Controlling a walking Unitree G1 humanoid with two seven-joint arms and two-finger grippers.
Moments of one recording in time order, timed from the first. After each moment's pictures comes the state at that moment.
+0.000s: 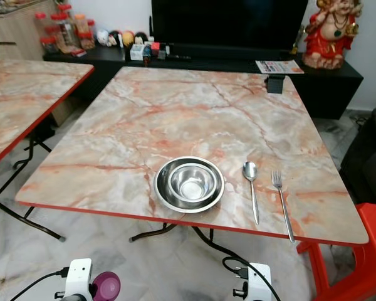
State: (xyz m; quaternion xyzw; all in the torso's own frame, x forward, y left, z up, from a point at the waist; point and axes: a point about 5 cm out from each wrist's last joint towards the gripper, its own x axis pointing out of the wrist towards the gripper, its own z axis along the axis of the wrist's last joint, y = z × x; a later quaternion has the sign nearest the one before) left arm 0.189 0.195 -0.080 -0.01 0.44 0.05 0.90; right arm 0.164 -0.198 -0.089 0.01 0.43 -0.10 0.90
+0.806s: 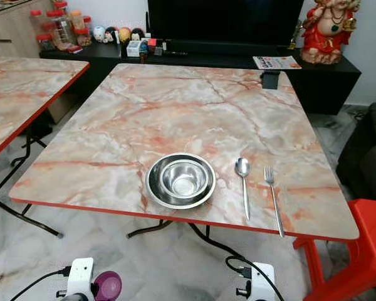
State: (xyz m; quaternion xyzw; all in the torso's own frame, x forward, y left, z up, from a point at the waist) left arm 0.191 0.193 -0.079 -0.01 0.44 0.05 0.90; right arm 0.164 -0.202 -0.087 0.01 0.43 -0.10 0.90
